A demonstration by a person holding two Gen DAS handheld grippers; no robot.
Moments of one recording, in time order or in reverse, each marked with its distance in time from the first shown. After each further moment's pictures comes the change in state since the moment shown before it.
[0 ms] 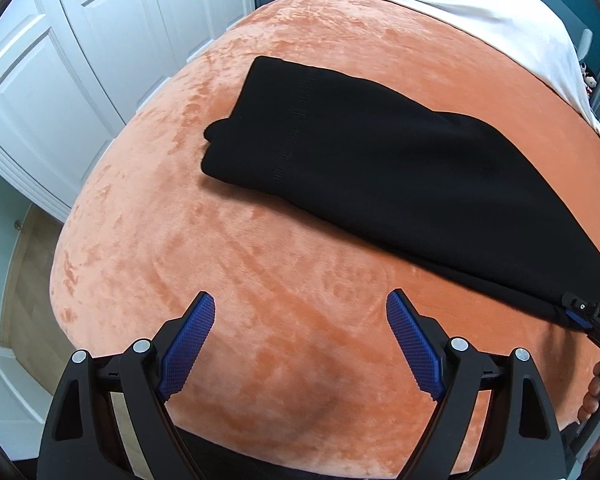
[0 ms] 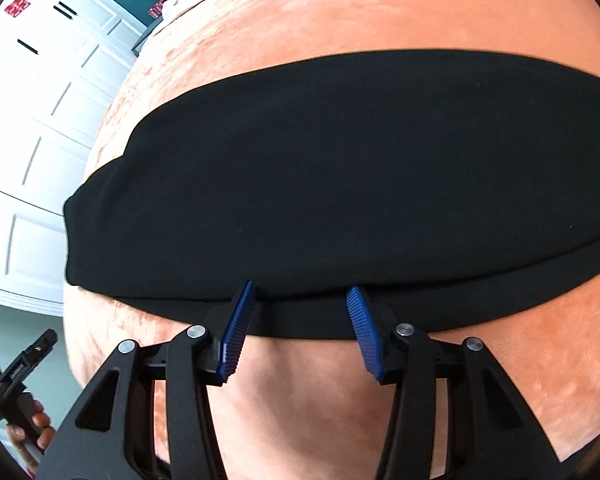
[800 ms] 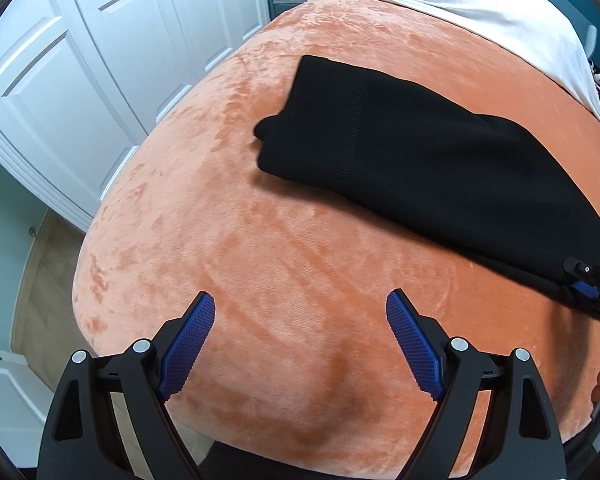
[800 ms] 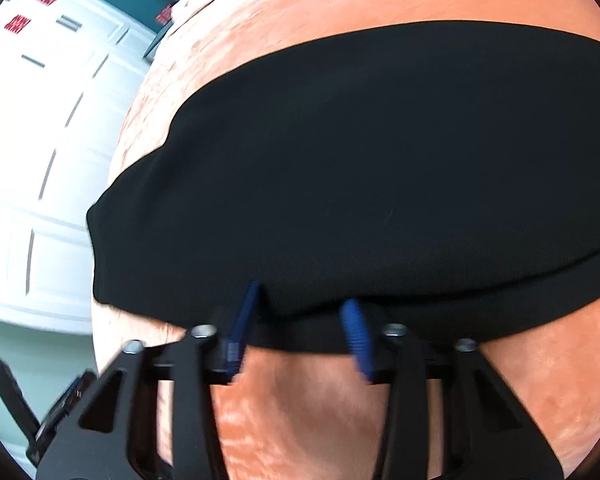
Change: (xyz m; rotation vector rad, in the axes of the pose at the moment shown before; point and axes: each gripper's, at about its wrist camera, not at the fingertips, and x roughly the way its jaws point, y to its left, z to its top) left arm 0.010 0.043 -0.012 0.006 -0.042 0.064; right arm 0.043 0.057 -0.002 0.079 -0.014 0.076
